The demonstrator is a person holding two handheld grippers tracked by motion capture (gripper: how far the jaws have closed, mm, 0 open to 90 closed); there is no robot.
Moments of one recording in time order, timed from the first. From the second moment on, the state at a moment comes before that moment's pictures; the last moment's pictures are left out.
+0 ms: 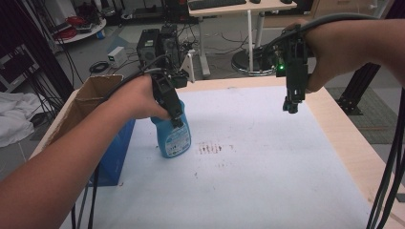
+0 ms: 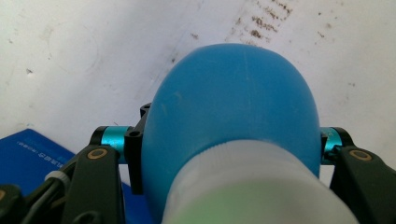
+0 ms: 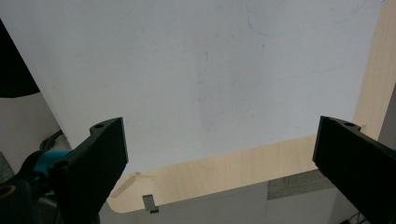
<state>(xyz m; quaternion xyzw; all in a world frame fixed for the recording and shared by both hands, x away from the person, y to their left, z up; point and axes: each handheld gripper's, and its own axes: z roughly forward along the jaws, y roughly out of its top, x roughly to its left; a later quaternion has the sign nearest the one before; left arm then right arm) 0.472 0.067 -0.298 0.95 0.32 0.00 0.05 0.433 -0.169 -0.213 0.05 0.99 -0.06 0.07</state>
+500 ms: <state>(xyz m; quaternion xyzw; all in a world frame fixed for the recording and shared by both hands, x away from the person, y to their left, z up) 0.459 0.084 -0.236 0.94 0.33 -0.01 0.05 0.428 -0.170 -0.209 0.05 0.99 -0.06 0.08</state>
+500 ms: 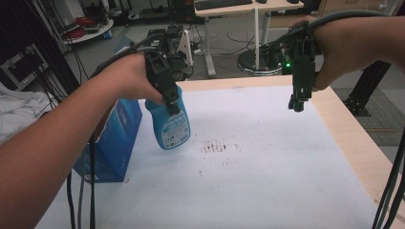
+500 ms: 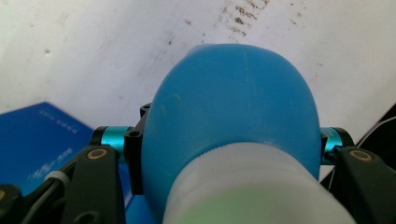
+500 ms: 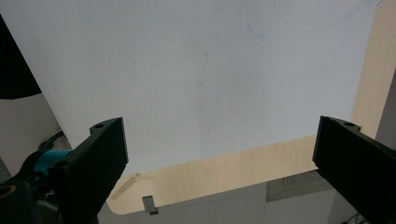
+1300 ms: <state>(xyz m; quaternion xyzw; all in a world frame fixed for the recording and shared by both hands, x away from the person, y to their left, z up) 0.446 0.155 -0.133 0.89 0.45 0.00 0.05 0.427 -0.159 -0.208 0.03 1.00 -0.04 0.08</state>
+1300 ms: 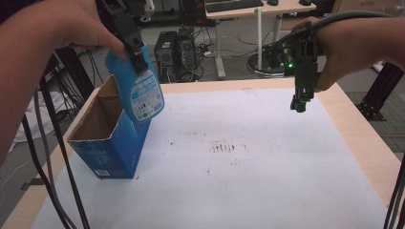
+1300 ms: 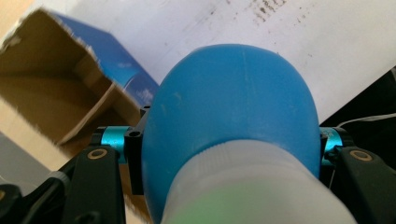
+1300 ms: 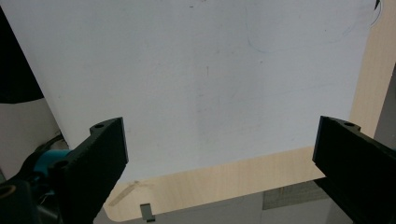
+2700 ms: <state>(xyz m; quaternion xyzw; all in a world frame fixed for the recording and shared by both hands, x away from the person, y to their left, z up) 0.456 0.254 -0.176 0.81 0.59 -0.02 0.01 0.433 -0.146 -0.215 0.02 1.00 -0.04 0.07</state>
